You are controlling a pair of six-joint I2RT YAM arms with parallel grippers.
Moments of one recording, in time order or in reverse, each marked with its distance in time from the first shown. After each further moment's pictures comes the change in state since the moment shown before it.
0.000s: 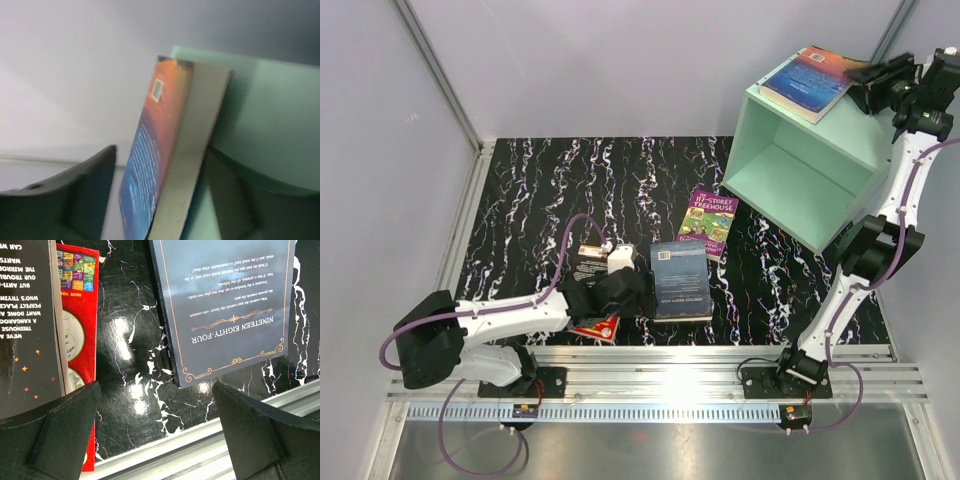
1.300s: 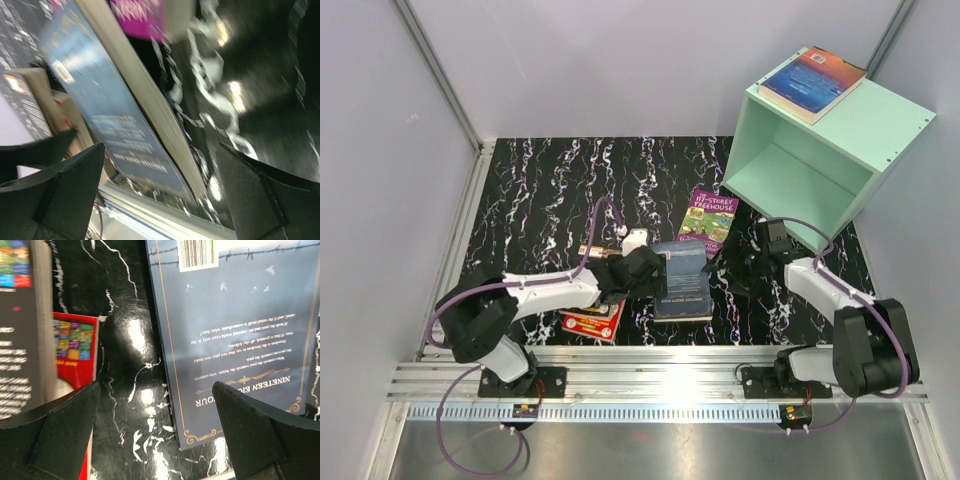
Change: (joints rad) left arm 0.111 0.264 0.159 0.057 0.019 0.079; right arm 0.658 -0.940 -1.895 0.171 0.293 -0.183
